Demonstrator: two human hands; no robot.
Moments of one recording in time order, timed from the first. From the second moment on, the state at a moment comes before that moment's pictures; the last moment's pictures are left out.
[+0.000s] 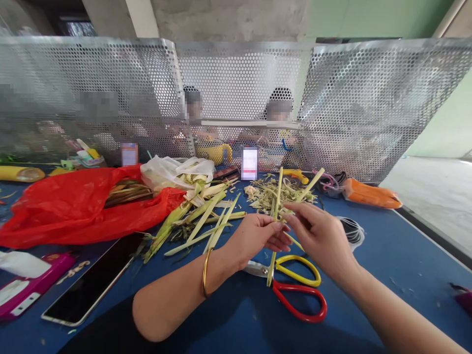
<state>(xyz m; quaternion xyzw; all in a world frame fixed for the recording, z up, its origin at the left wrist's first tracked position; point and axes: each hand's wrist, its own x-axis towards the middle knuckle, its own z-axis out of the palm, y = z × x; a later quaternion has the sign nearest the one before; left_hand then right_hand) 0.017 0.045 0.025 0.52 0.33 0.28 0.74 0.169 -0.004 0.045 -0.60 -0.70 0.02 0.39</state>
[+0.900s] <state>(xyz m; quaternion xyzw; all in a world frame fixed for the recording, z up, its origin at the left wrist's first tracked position) -0.002 0.070 0.039 0.24 0.33 0.31 0.86 0.149 -0.013 0.008 -0.26 -0.87 -0.35 0.23</state>
